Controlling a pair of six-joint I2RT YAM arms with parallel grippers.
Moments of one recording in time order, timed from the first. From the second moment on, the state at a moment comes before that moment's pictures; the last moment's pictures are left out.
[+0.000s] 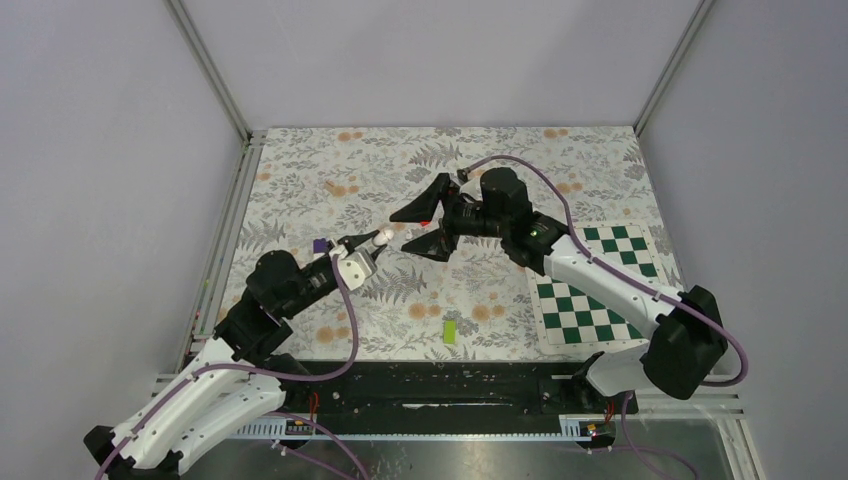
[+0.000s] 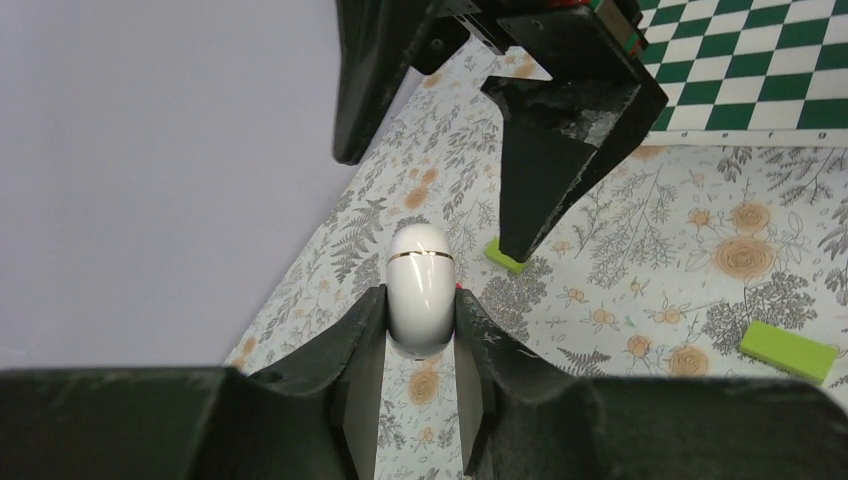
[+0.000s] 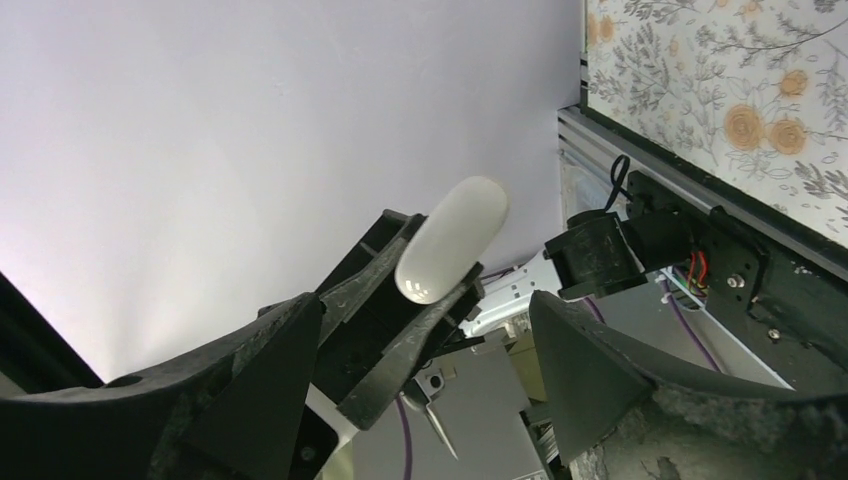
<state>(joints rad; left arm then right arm) -0.70 0.59 0.66 -0.09 0.21 0.54 0.73 1.39 1.11 -0.01 -0.57 1.54</state>
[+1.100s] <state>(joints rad) -0.72 0.58 0.66 -0.19 0.21 0.70 0.77 1.48 1.00 0.22 -0.61 1.77</state>
